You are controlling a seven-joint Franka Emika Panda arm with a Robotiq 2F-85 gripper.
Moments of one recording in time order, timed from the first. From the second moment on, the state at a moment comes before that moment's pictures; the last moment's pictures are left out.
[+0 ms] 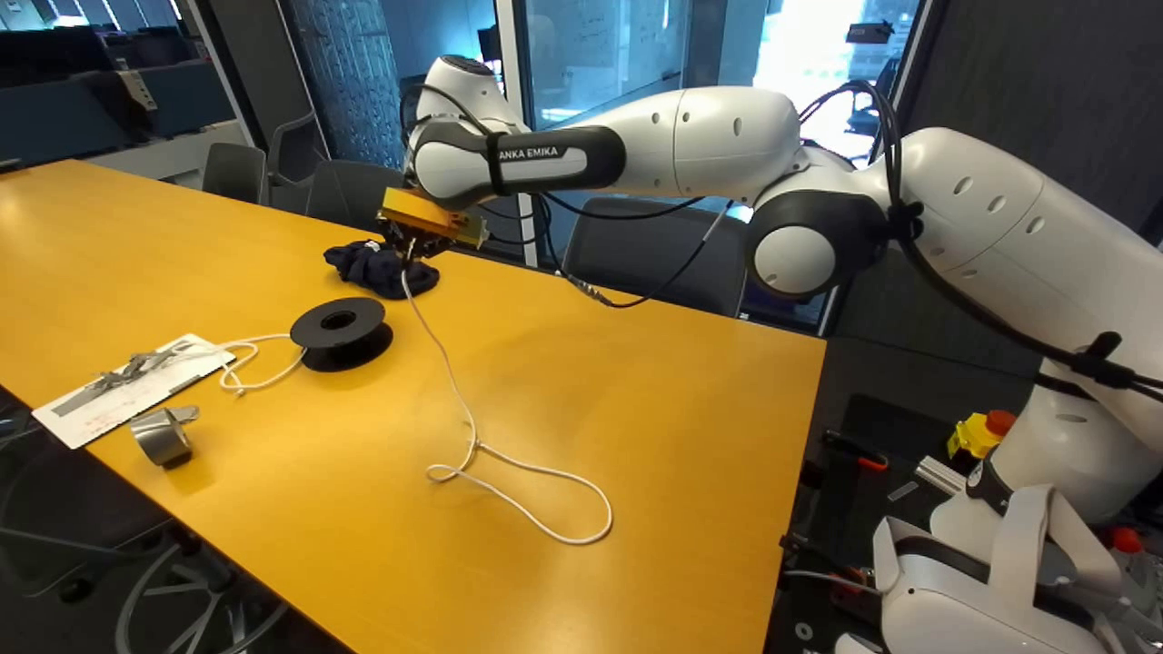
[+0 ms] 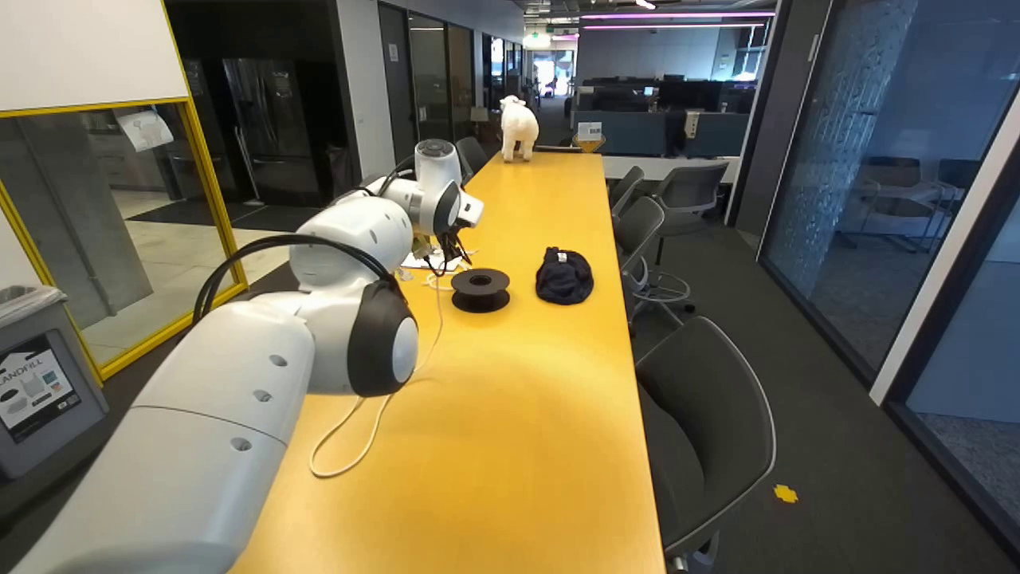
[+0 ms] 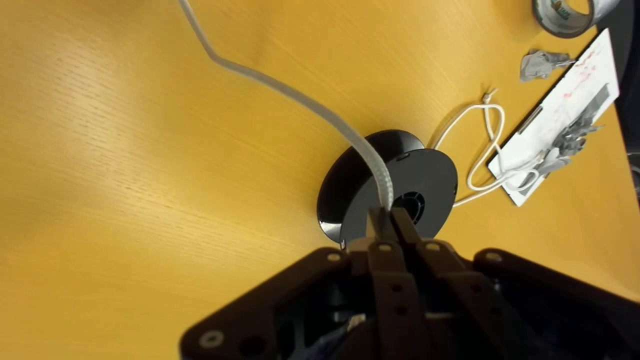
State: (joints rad) arm 0.17 1.09 -0.02 -0.60 0.12 2.22 0.87
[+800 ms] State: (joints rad) arm 0.24 1.11 -0.02 -0.53 0.12 2.22 0.89
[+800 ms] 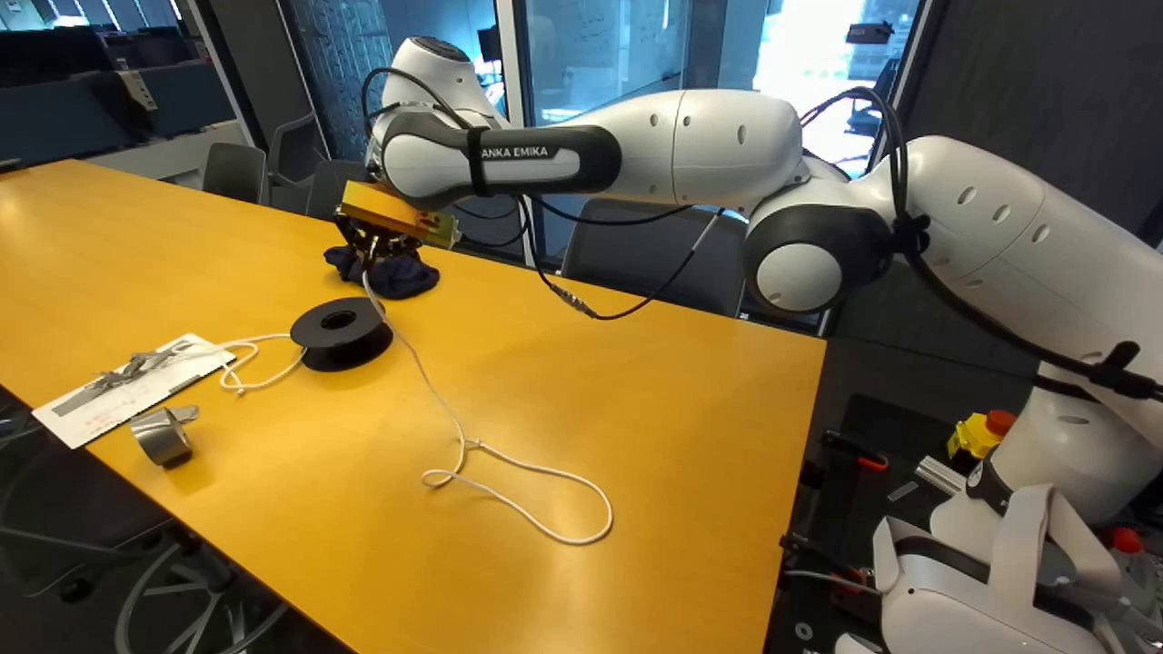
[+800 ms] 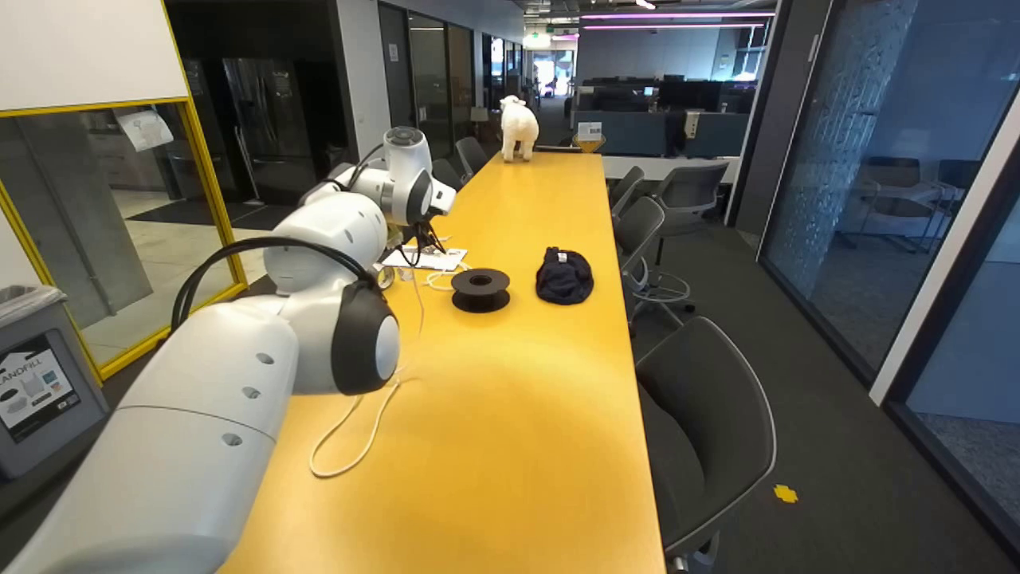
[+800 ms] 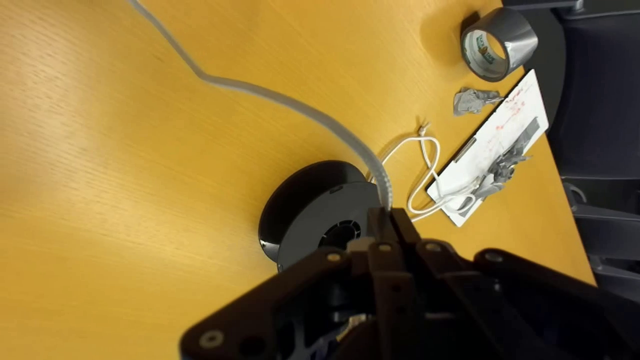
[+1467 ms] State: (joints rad) arm 0.22 1.21 0.01 -0.46 0.12 2.16 0.88
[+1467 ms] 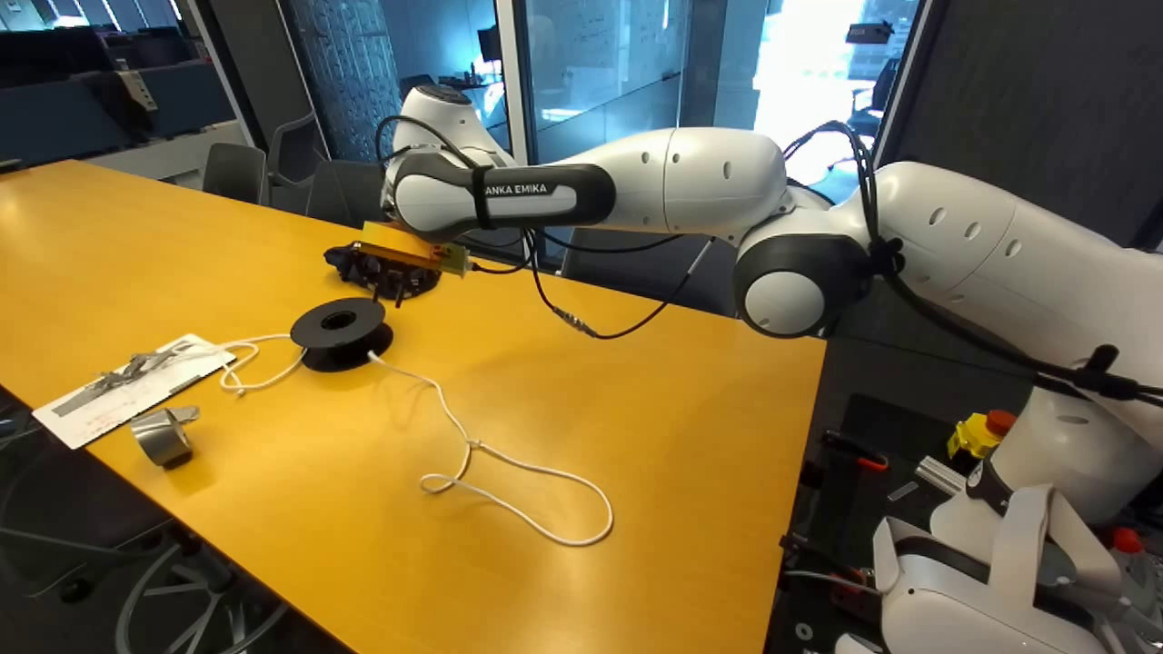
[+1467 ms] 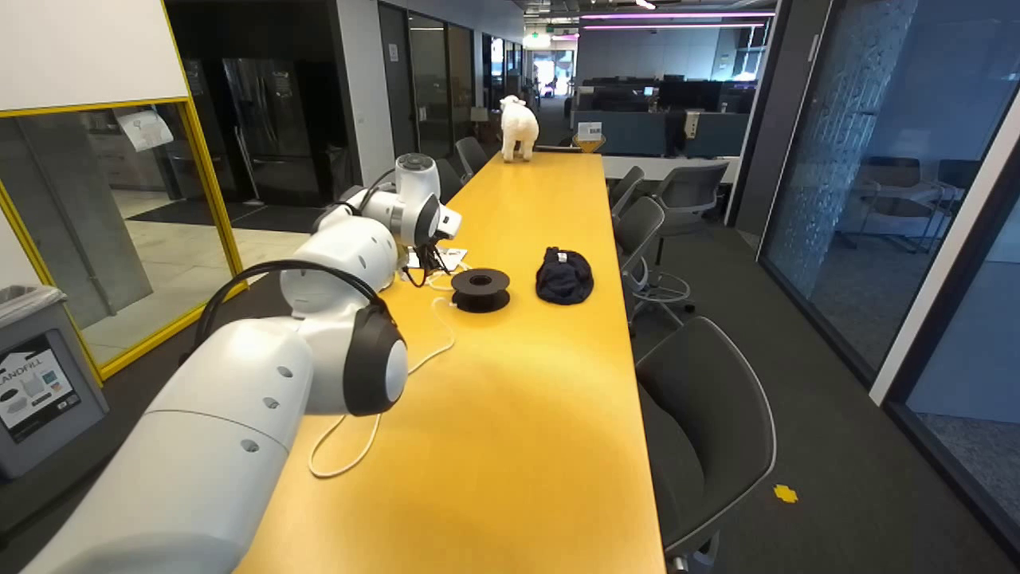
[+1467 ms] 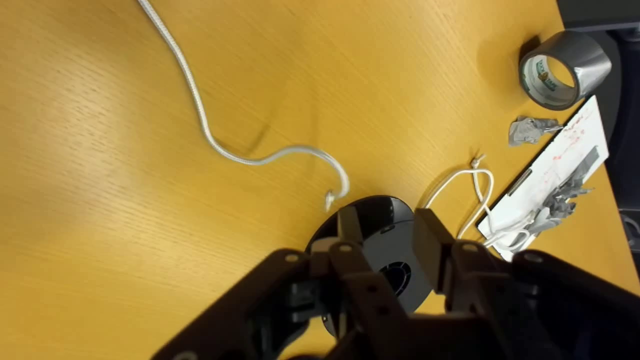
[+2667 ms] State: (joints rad) arm 0.25 1.26 0.14 -0.46 0.15 1.81 0.22
